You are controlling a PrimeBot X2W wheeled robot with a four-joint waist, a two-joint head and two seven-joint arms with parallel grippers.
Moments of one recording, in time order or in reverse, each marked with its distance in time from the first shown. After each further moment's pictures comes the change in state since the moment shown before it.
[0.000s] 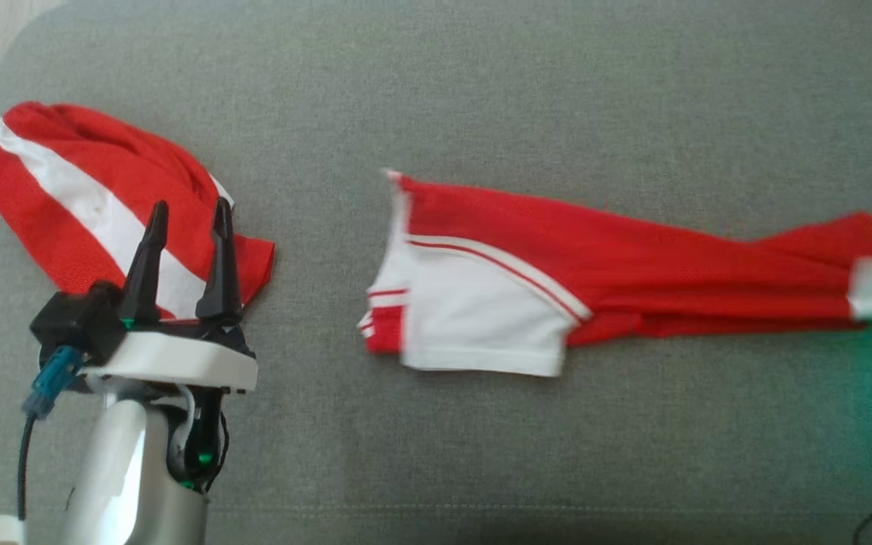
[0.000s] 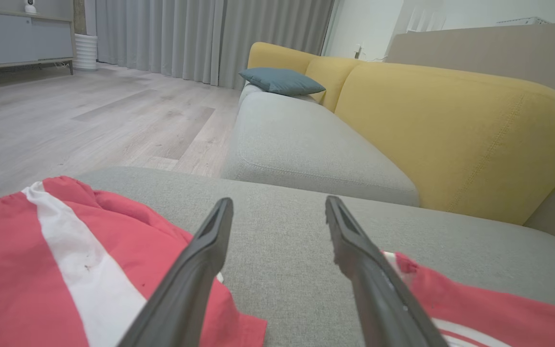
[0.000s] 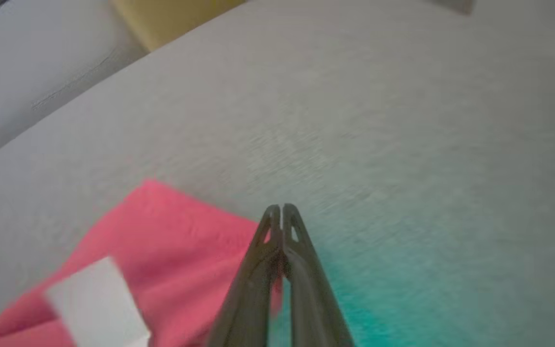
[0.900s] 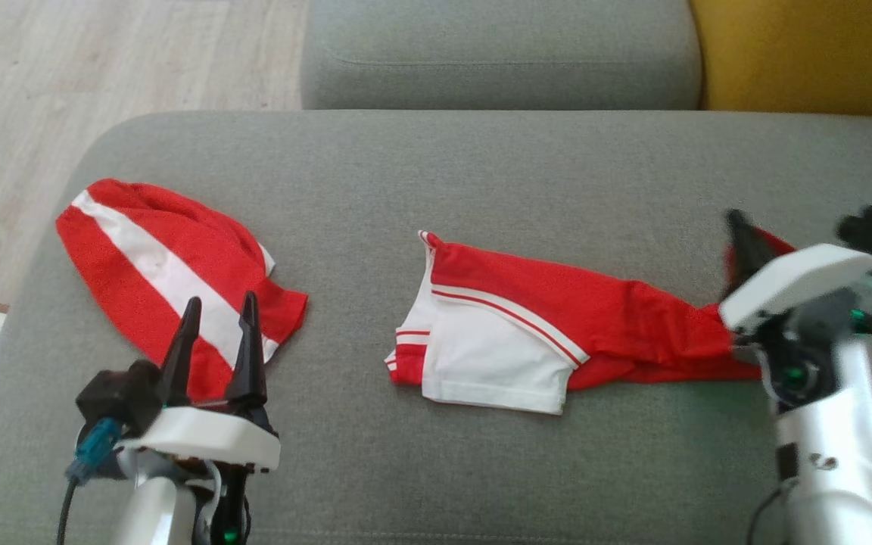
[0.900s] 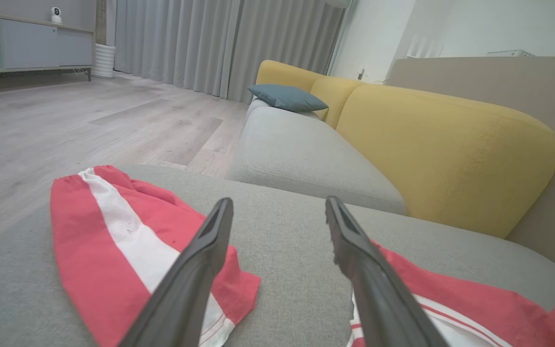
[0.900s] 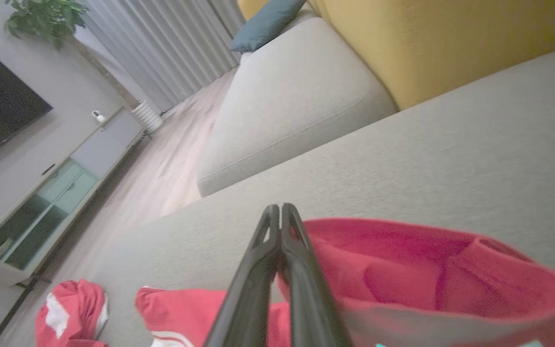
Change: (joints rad) left arm 0.159 0.001 -0.064 0.012 -0.049 0.060 0.000; right arm 0.064 0.087 0.518 -0.211 0.402 0.000 0.073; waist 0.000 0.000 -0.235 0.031
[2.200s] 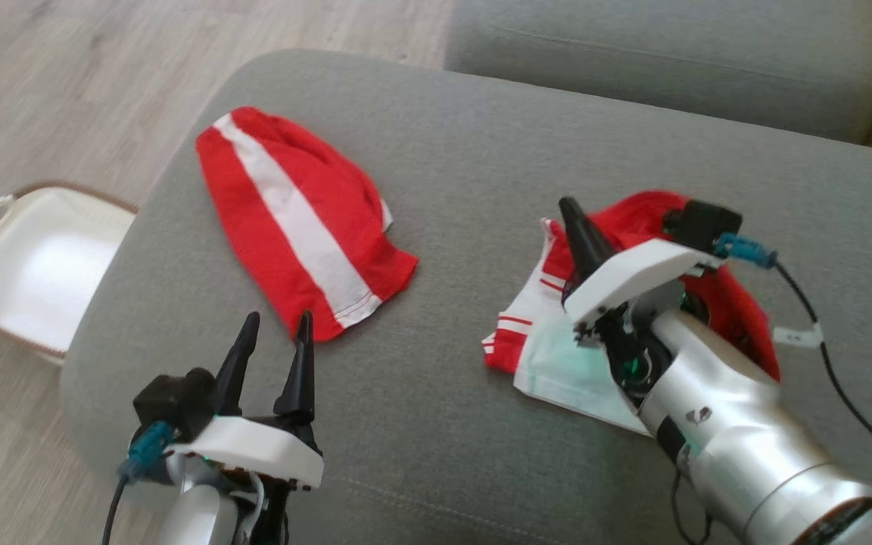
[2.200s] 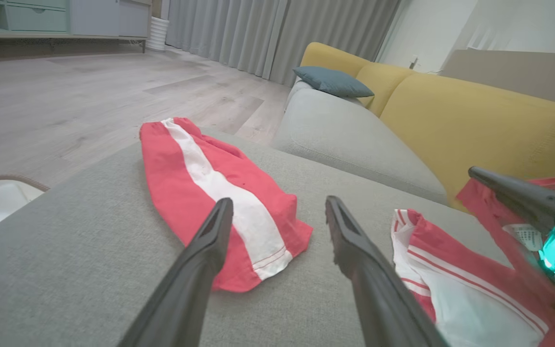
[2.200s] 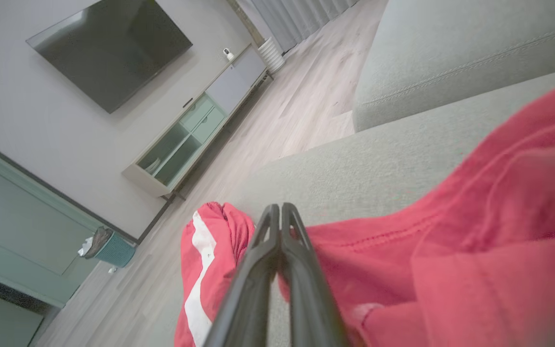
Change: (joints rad) left arm 0.001 0.004 -0.129 0.031 -0.051 0.013 0.000; right arm -0.315 -0.012 0.853 0.503 0.667 0.000 -0.516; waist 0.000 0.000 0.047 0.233
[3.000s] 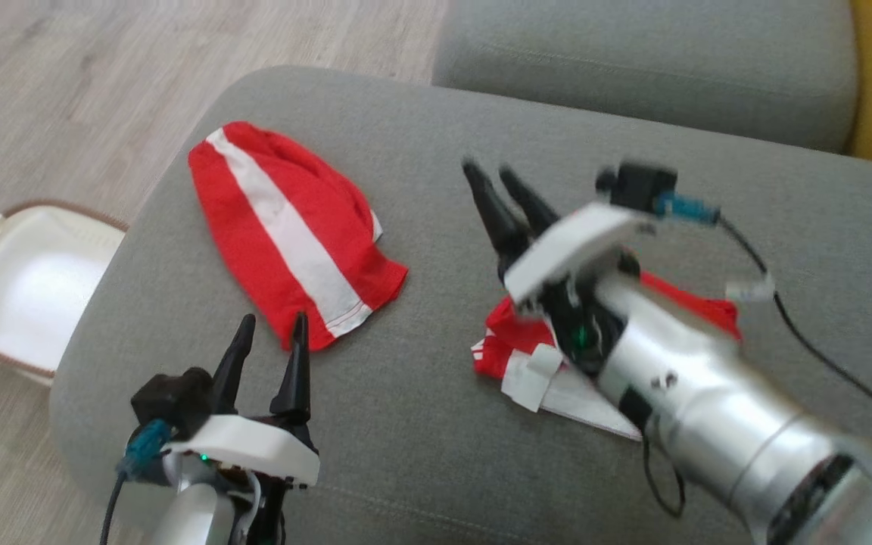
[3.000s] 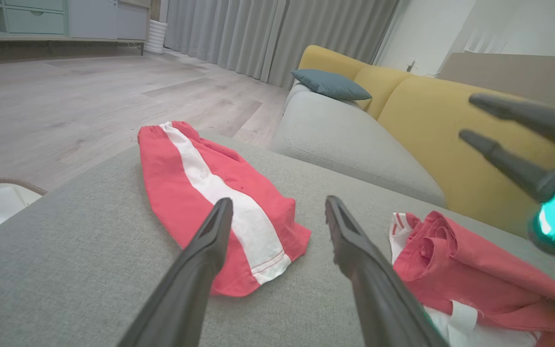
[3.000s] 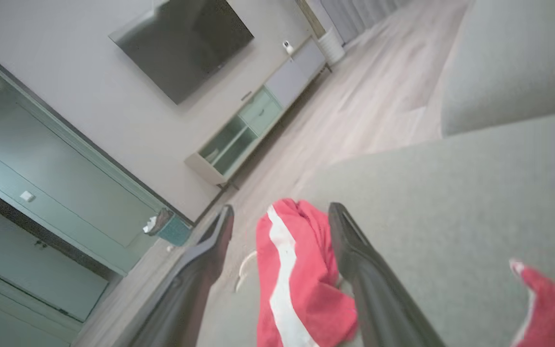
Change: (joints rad) left arm -0.011 0.000 0.008 0.029 0.000 0.000 0.000; right arm -0.111 0.000 0.346 -0.098 0.297 0.000 -0.047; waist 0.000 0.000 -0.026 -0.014
